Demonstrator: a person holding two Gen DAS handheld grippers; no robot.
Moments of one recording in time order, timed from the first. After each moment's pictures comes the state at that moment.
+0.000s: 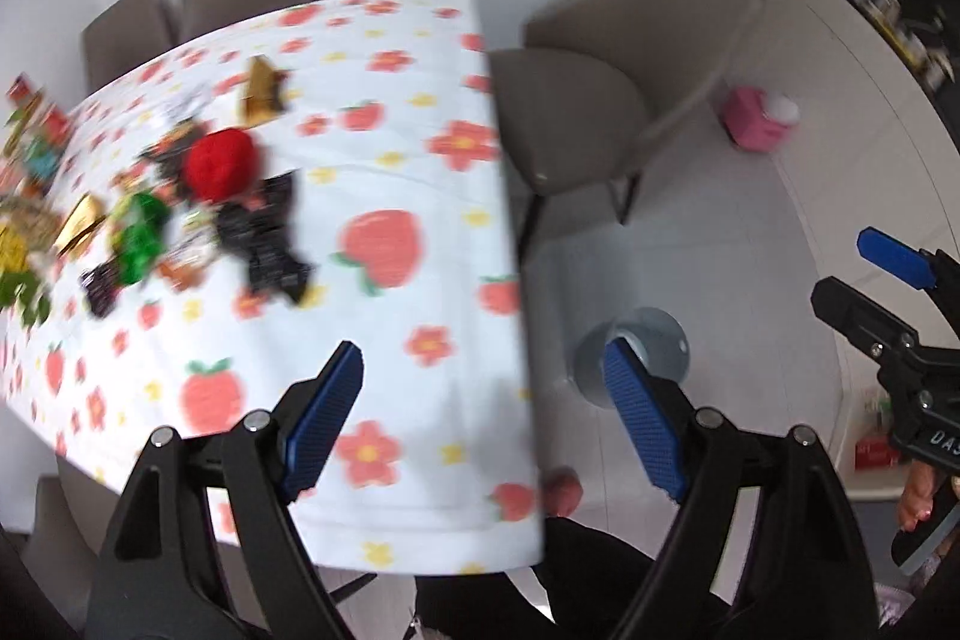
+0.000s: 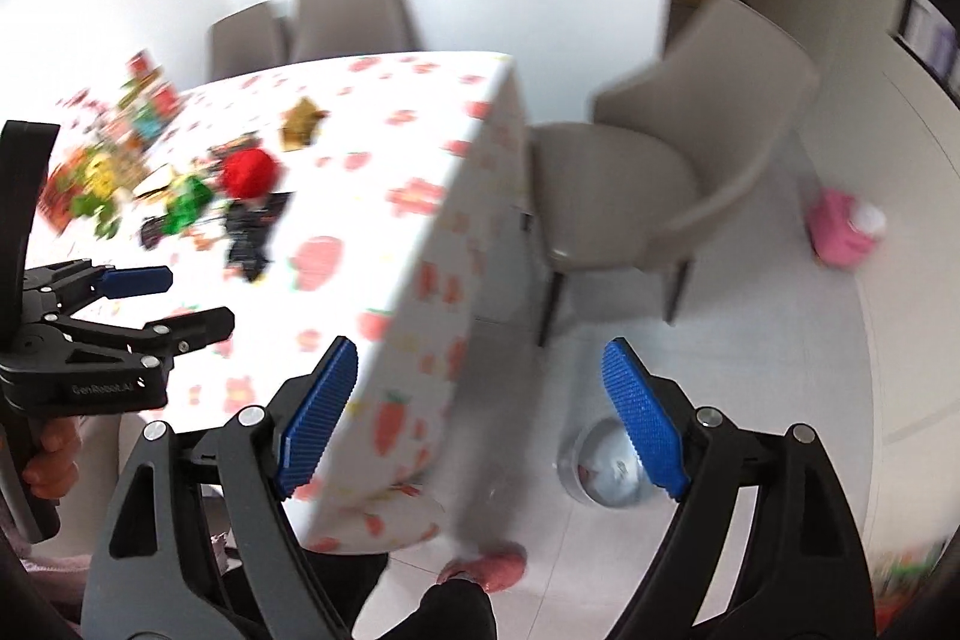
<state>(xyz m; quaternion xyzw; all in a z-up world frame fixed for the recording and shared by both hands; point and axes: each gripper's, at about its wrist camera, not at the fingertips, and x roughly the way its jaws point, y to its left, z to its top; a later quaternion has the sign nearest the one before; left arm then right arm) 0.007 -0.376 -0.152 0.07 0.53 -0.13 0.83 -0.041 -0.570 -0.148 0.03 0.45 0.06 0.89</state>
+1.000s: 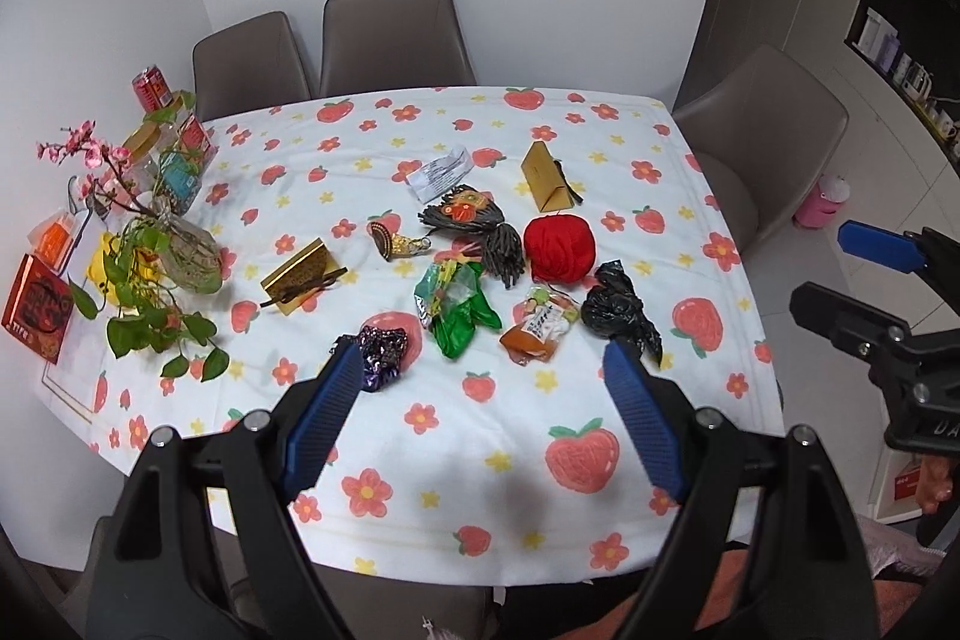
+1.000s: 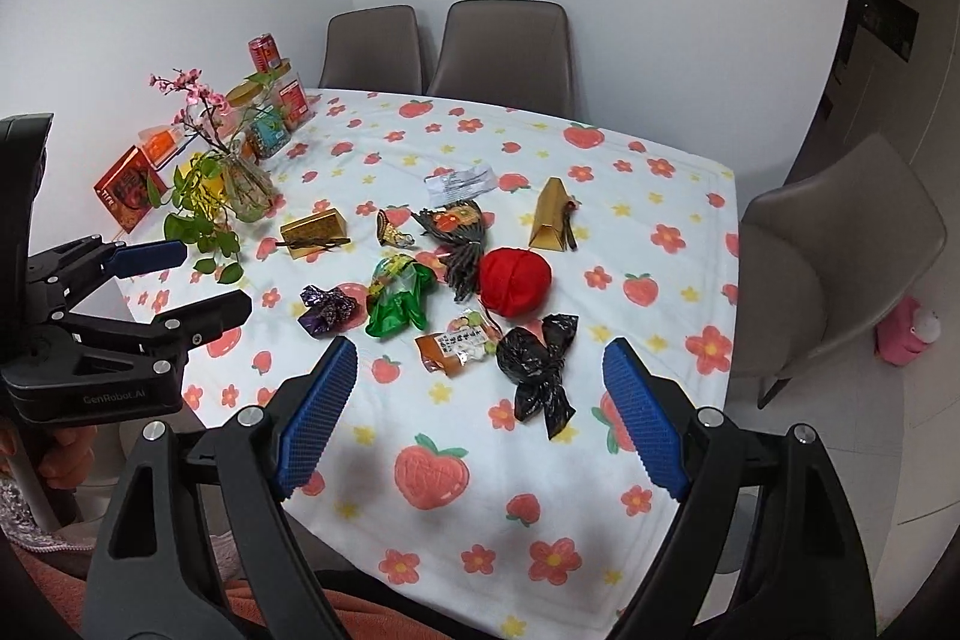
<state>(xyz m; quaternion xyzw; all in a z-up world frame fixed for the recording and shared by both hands) 0.070 -0.066 -0.049 0.06 0.46 -0.10 0.88 0.055 -0.245 -0.054 -0.01 0.43 0.13 0.89</state>
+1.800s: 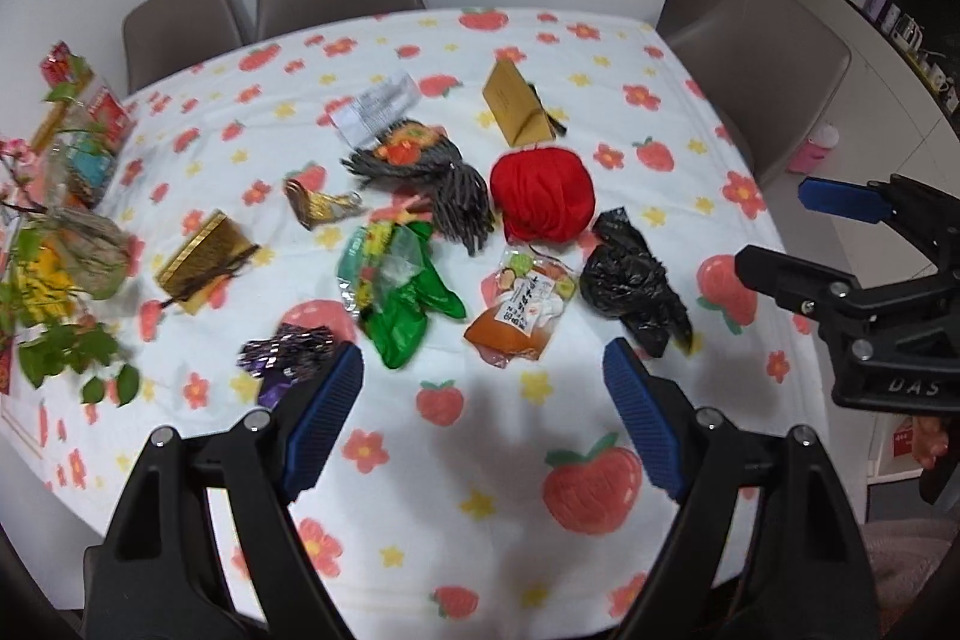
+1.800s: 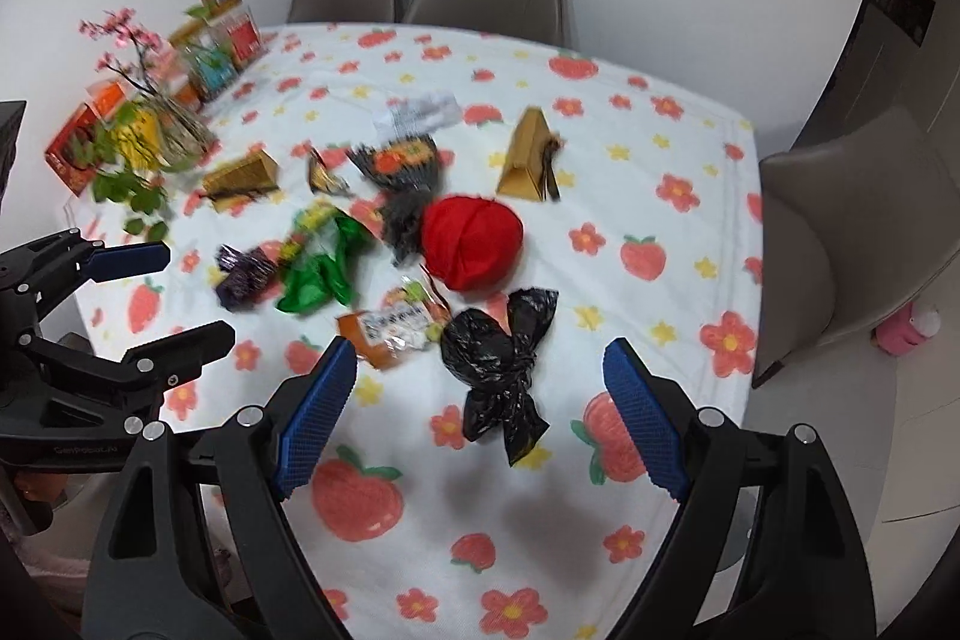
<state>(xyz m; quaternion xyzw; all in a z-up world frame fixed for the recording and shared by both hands) 0.144 -0.094 -0.173 0.09 0.52 -0.15 0.84 0.139 -0.259 -0.180 -0.04 0.50 0.10 0.86</state>
